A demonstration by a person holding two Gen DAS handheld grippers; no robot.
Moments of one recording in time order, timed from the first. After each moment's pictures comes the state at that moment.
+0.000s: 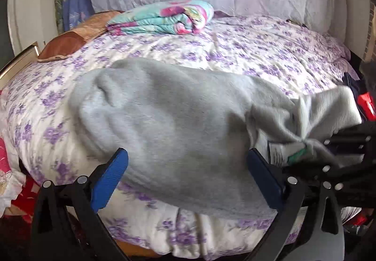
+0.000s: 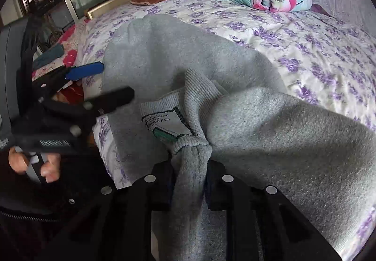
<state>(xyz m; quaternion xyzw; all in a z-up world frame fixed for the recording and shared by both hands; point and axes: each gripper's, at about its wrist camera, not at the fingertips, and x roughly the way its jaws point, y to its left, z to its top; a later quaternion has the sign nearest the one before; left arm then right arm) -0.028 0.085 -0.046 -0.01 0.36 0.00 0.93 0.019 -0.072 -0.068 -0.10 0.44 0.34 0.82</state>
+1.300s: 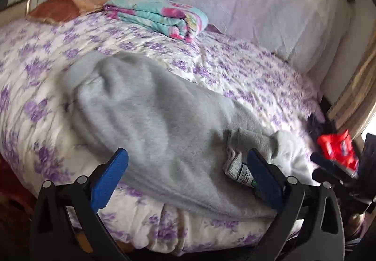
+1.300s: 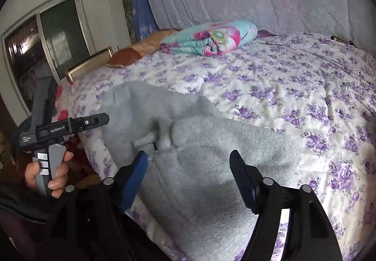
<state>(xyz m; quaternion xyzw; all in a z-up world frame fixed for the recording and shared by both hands) -0.030 0.150 -0.040 -0.21 0.35 -0.09 0.91 -0.045 -0.148 -0.007 0.02 0.32 0.26 0.91</state>
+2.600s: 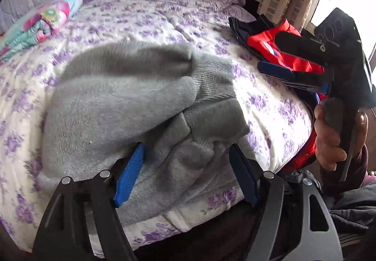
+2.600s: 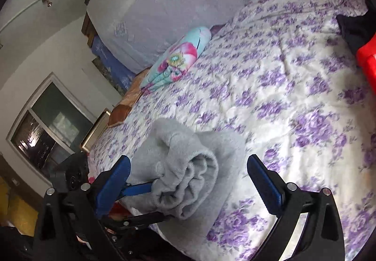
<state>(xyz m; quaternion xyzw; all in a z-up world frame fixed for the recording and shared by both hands) -0.028 -0.065 -0.038 0.06 0.43 -0.34 0.83 -0.032 -0.269 -0.025 0.26 0.35 0.23 0.87</state>
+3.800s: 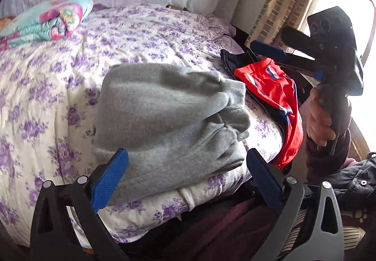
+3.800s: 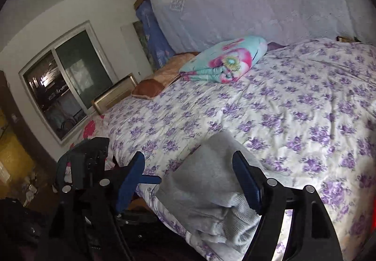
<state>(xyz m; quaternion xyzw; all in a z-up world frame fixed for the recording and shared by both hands) -0.039 0.027 -0.009 -0.05 0.41 -0.38 0.83 -0.027 -0.178 0.076 0.09 0.34 0.31 0.88</state>
